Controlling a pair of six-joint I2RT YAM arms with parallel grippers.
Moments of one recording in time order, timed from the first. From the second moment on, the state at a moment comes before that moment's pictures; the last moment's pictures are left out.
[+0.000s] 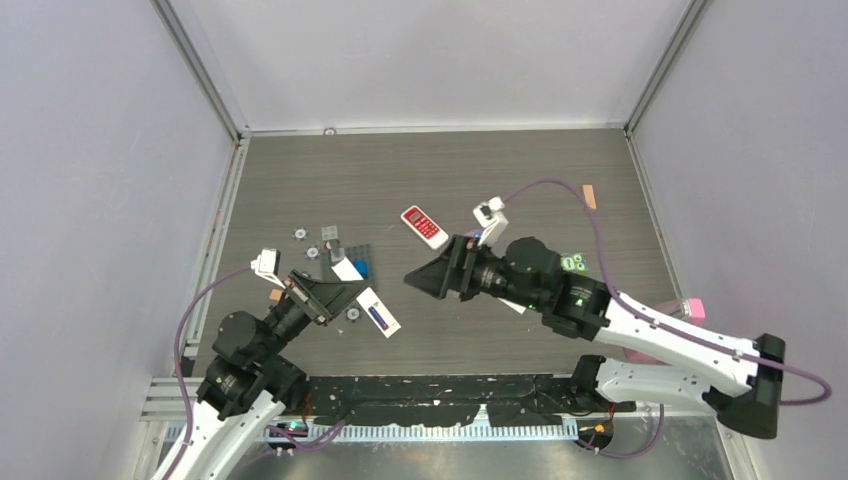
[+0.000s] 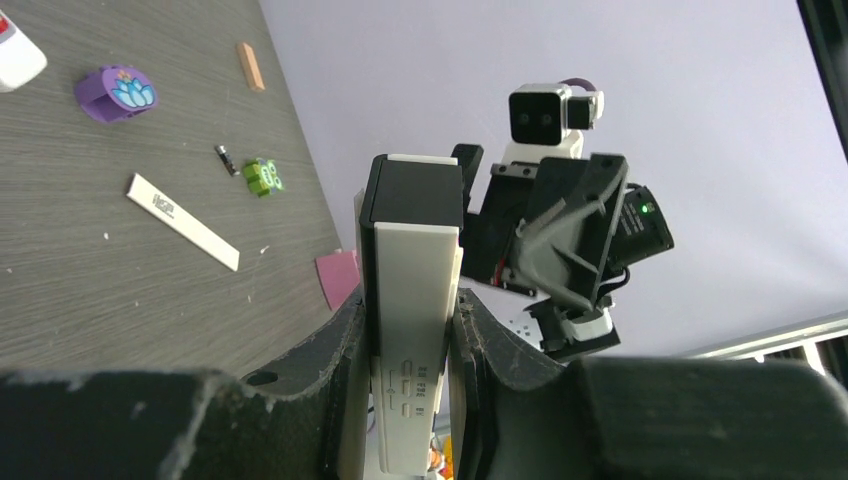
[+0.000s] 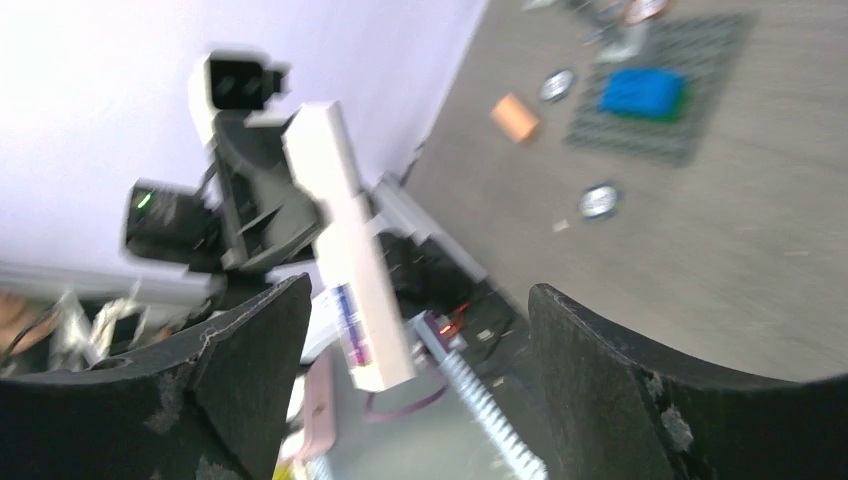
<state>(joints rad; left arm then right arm) -0.56 0.09 0.39 -0.16 0.21 -1.26 1.09 1.00 0.88 -0.07 -0.02 0.96</state>
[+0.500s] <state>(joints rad) -0.56 0.11 0.38 -0.23 0.21 -1.18 0.38 0.98 0.76 -0.55 0.27 0.63</state>
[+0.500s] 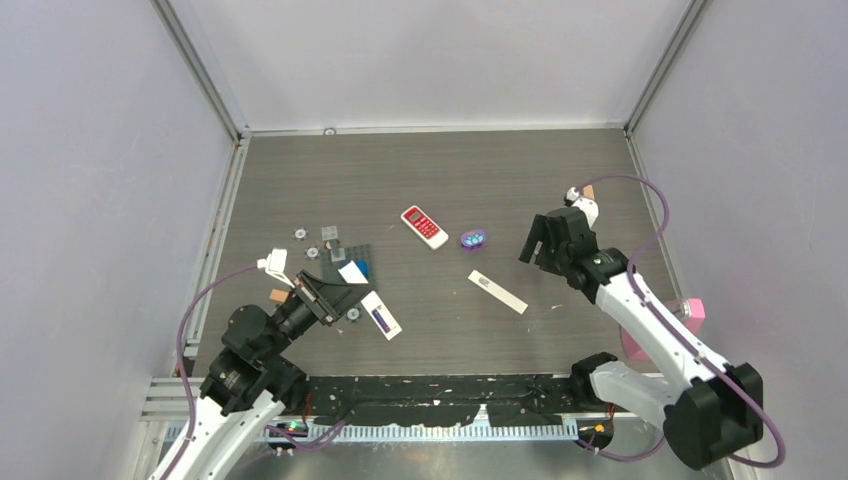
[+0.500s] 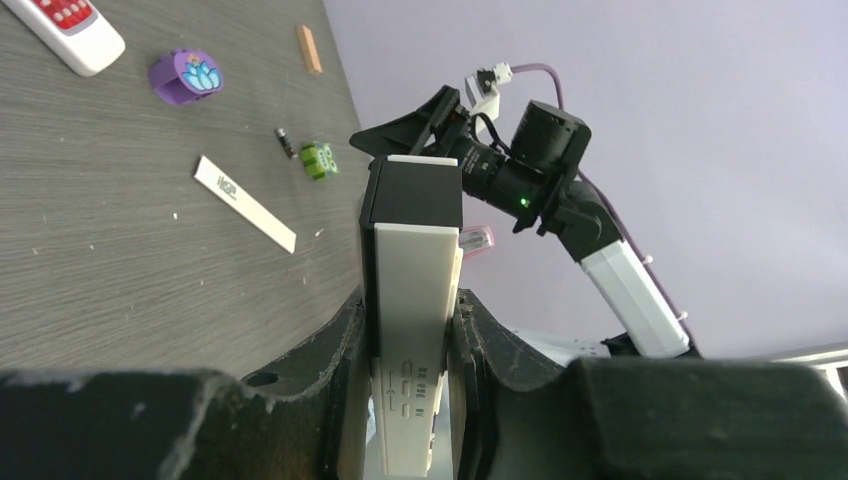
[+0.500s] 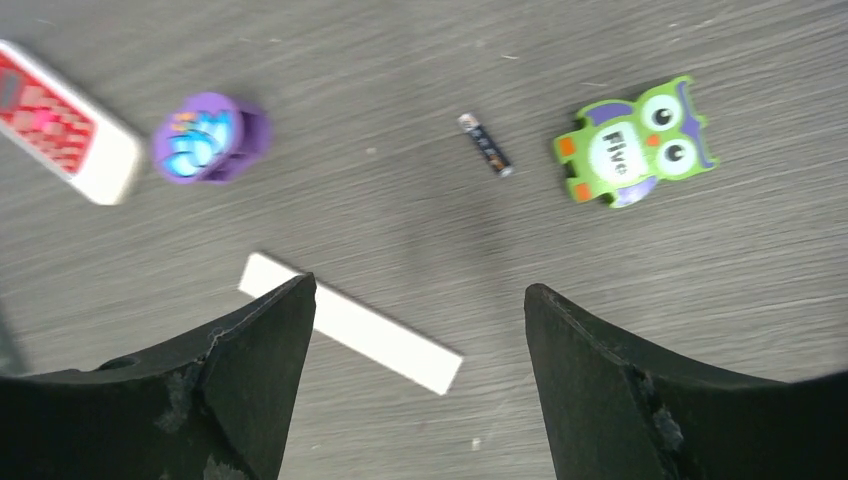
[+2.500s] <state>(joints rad) -0.56 0.17 0.38 -0.26 0.25 -1.09 0.74 1.44 0.90 -0.41 -0.14 0.20</state>
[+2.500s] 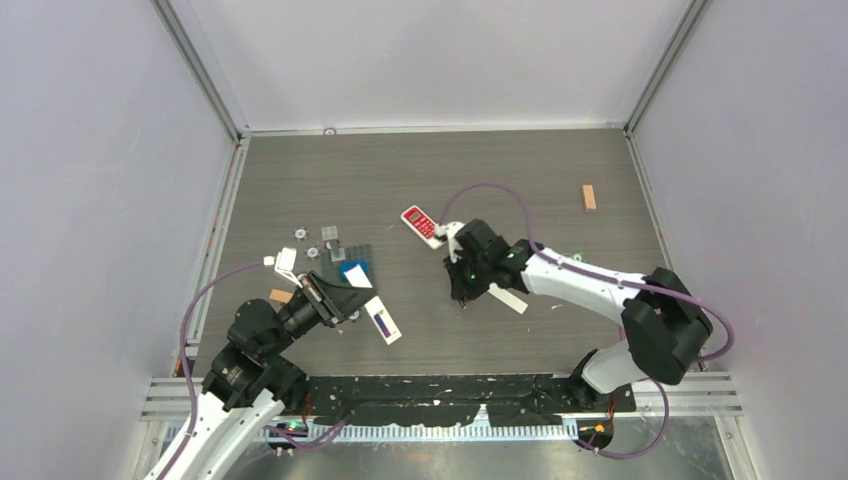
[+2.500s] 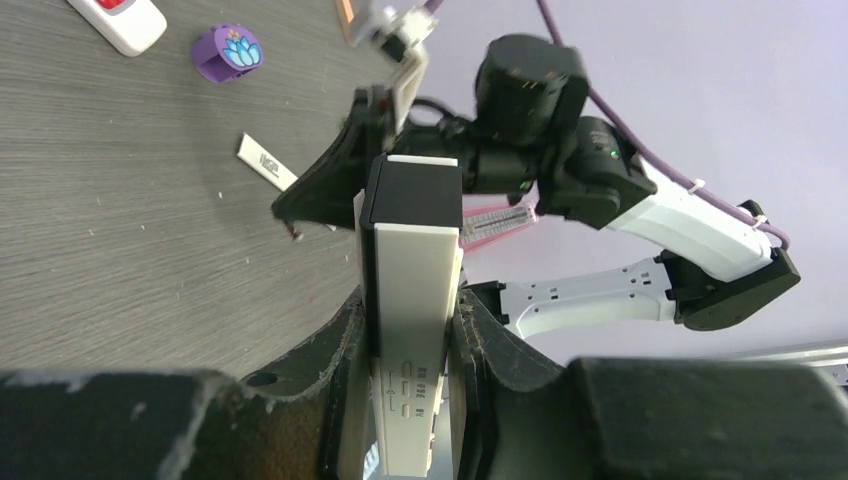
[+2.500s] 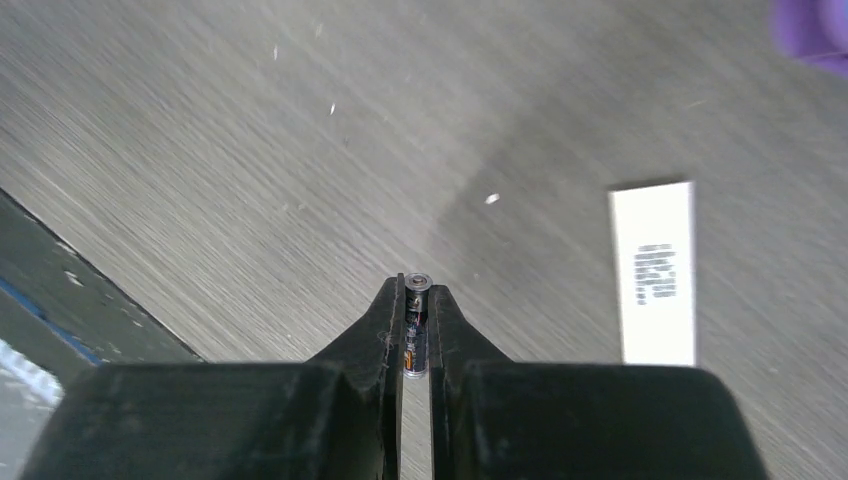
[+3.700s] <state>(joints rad) -0.56 0.10 0.48 -0.39 0.18 -1.03 1.06 1.46 1.03 -0.53 0.30 0.48</state>
